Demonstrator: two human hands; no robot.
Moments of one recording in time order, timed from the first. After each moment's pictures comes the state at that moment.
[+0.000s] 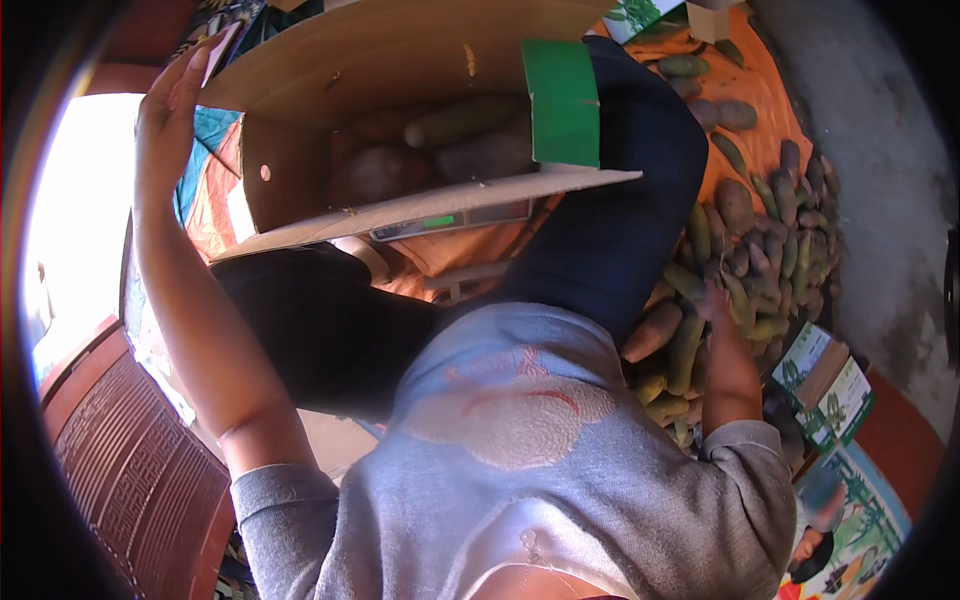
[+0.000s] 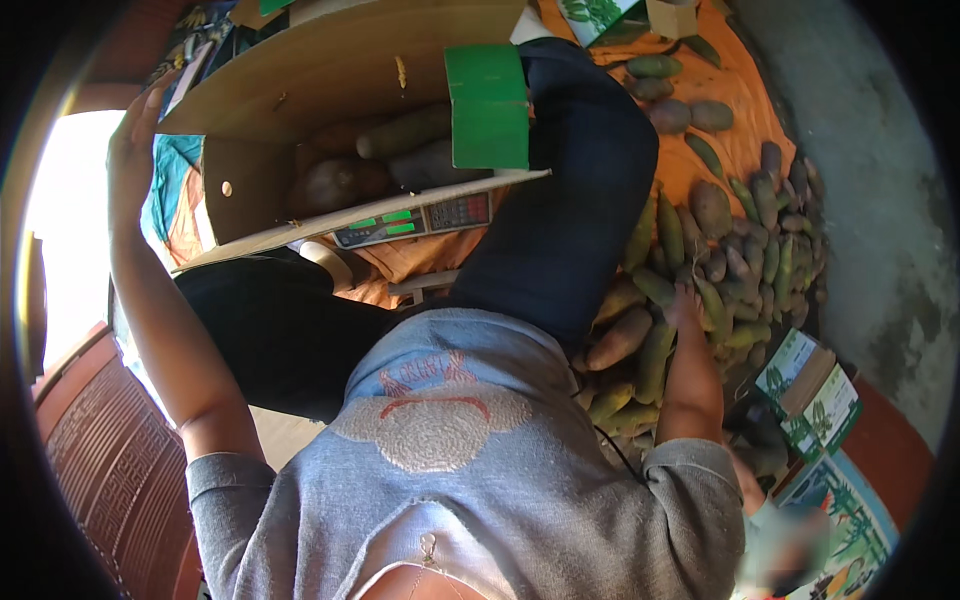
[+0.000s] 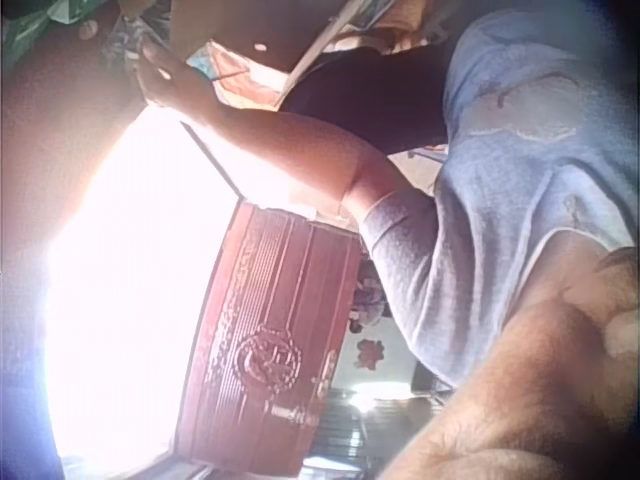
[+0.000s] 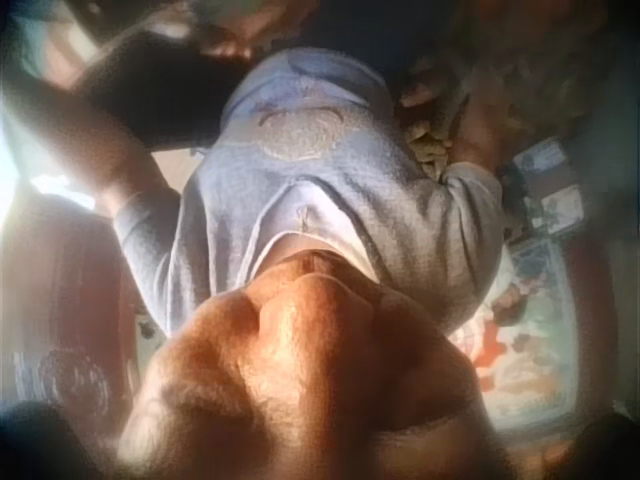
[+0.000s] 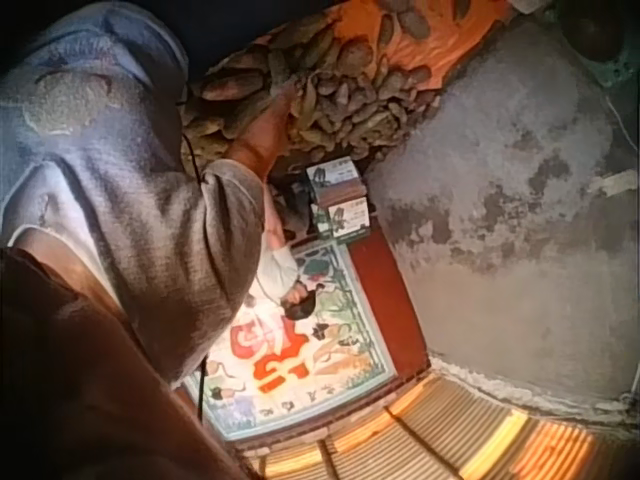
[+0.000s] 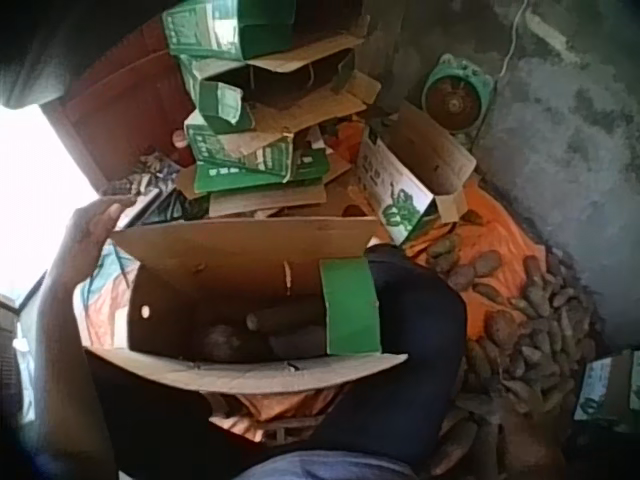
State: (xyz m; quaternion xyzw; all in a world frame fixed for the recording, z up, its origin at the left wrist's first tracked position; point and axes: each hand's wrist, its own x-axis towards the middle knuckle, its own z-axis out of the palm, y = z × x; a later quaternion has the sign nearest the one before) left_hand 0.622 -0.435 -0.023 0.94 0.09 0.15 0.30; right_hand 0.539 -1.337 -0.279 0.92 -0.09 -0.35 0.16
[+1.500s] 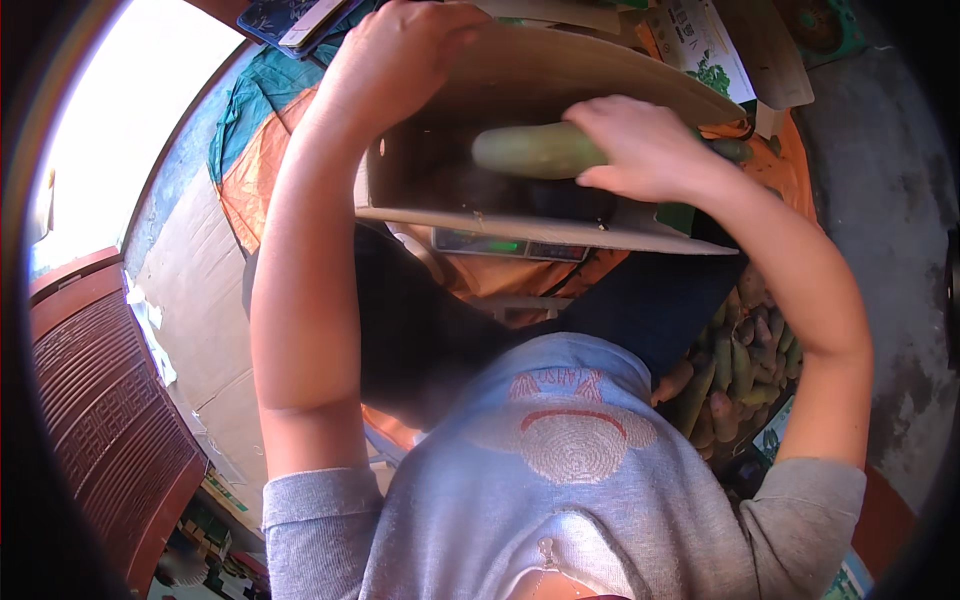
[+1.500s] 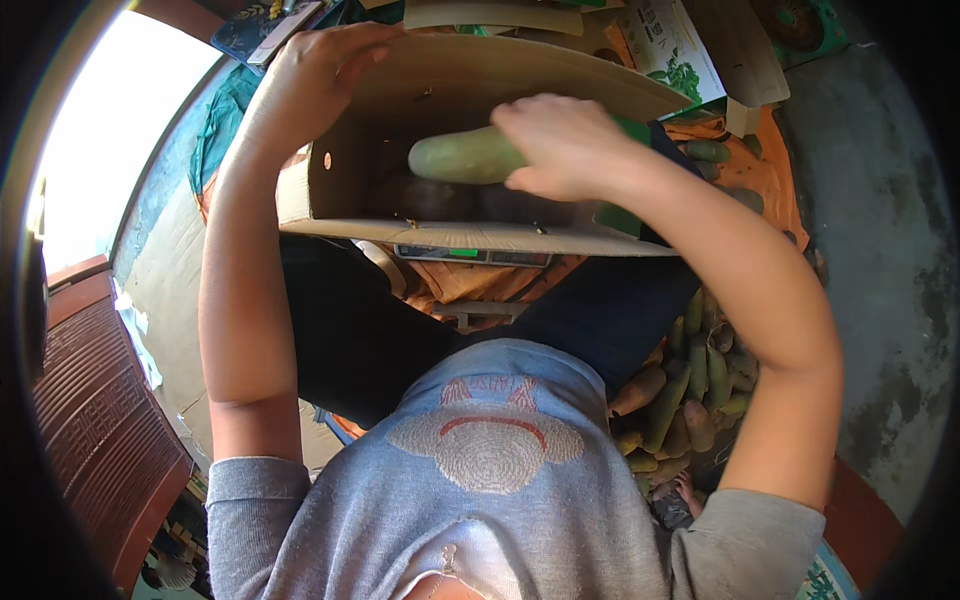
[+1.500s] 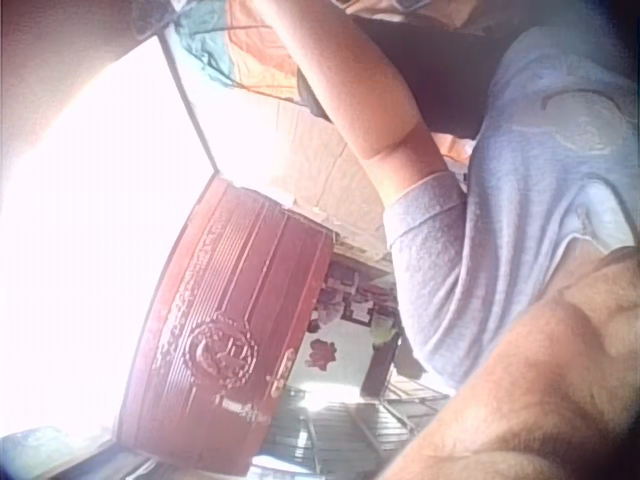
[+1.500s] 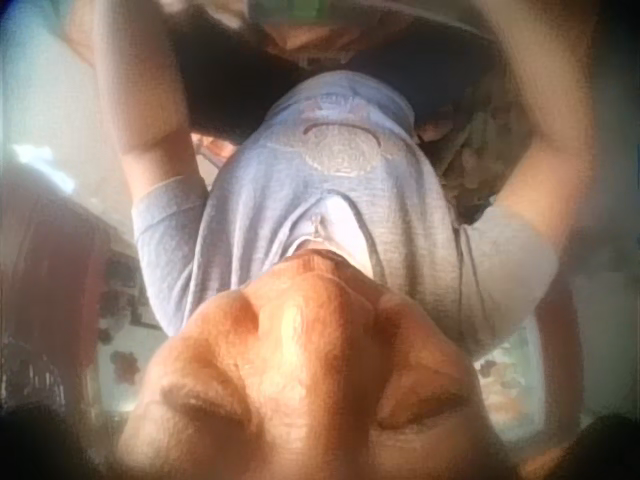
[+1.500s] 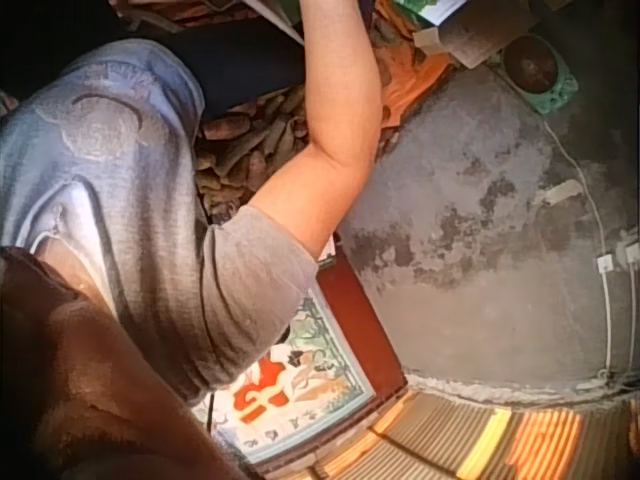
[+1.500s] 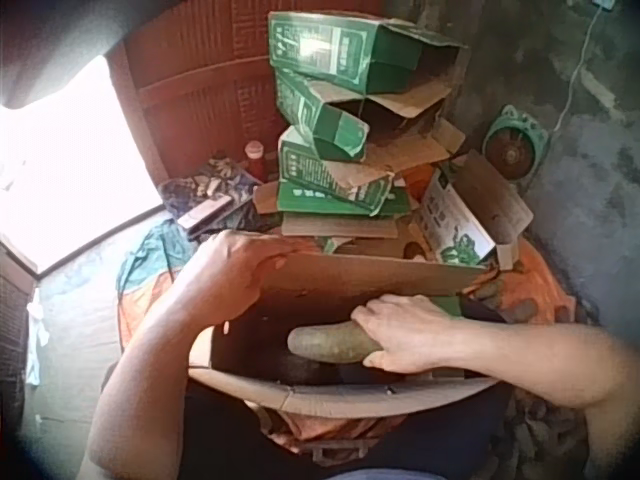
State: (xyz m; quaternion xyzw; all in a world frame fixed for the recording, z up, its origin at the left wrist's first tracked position) left_hand 0.621 -0.469 -0.014 0.96 -0.04 0.16 0.25; right_hand 0.708 -0.723 -0.012 0.82 0.53 -0.20 0.04
